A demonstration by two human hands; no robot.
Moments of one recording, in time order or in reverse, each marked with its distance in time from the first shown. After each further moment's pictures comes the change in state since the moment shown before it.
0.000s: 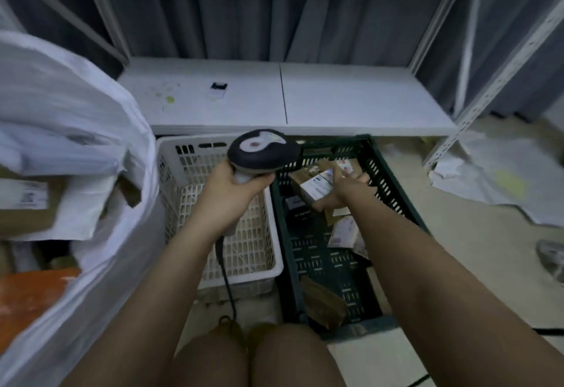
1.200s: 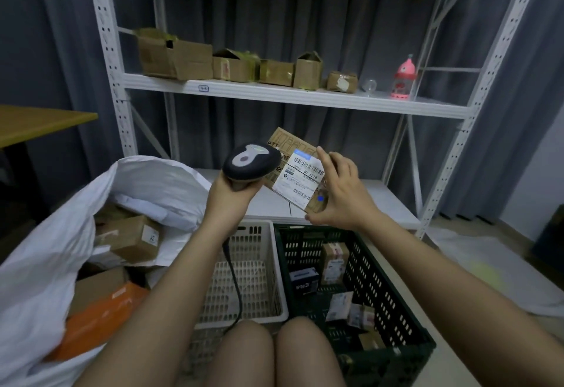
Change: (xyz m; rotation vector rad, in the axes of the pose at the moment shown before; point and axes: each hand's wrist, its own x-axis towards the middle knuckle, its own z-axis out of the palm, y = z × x) left_hand -0.149 0.158 -0.079 -0.052 0.306 0.331; right_hand -0.316 0.023 -0.114 0.092 0.981 -0.725
